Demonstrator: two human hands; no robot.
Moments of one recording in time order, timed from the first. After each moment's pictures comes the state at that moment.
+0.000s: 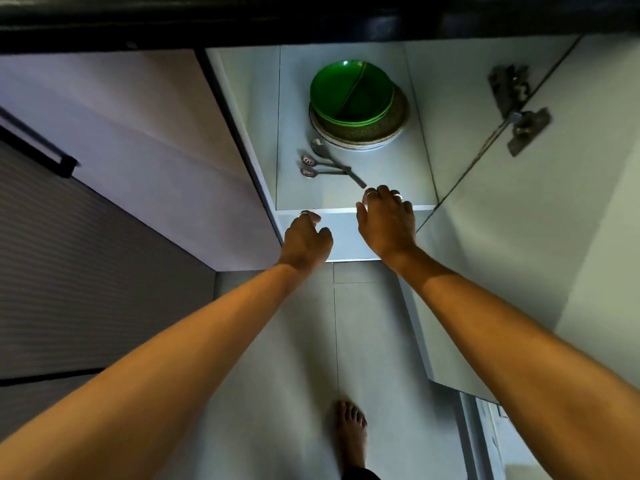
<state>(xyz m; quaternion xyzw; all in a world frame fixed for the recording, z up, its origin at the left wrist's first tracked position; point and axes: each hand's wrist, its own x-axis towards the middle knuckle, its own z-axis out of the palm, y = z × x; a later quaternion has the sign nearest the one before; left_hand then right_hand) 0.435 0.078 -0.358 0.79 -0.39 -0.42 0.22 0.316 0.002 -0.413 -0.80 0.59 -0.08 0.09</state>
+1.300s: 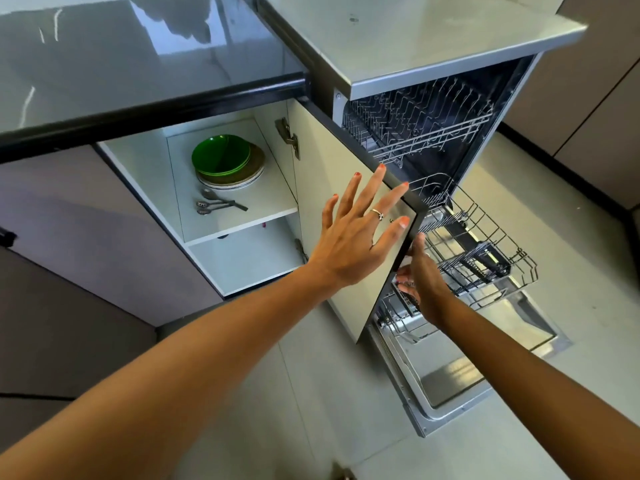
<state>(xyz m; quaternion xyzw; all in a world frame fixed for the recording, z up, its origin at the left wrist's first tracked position) 0.187 0.231 -0.207 0.46 -0.84 -0.15 0.24 0.049 0.269 -0.266 -0.32 0.69 -0.40 0.51</state>
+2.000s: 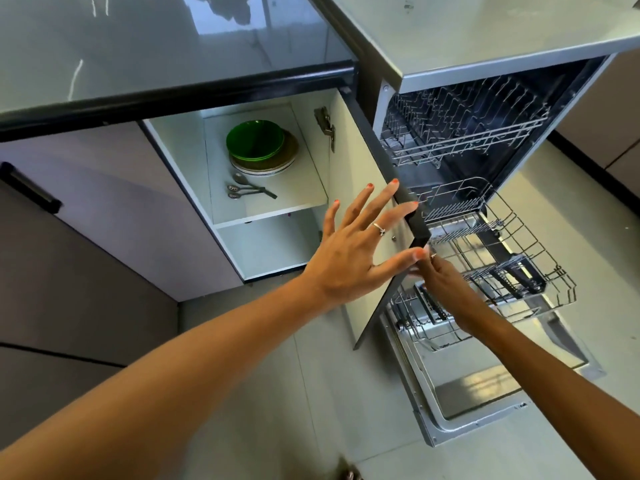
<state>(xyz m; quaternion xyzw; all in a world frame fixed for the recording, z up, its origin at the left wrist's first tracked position) 0.232 0.245 -0.208 0.44 -0.85 -0.14 0.25 0.049 0.264 -0.262 -0.55 0.63 -0.27 0.48</state>
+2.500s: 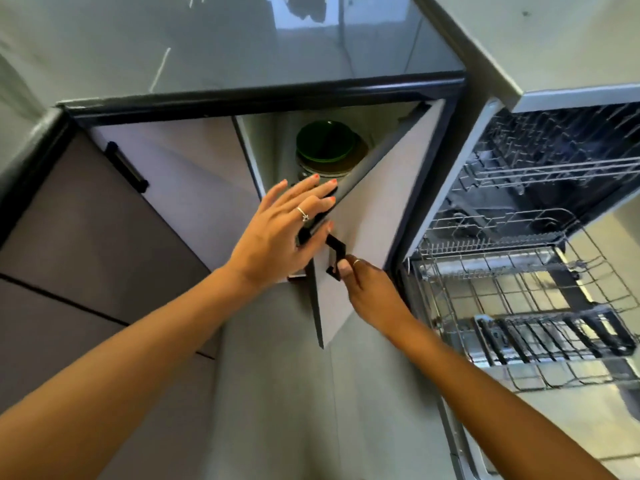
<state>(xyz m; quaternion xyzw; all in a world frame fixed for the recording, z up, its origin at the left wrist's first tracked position) 0.415 0.223 -0.206 0.49 -0.82 0.03 0.30 0.237 0.229 -0.273 -0.76 0.50 -0.21 0.35</state>
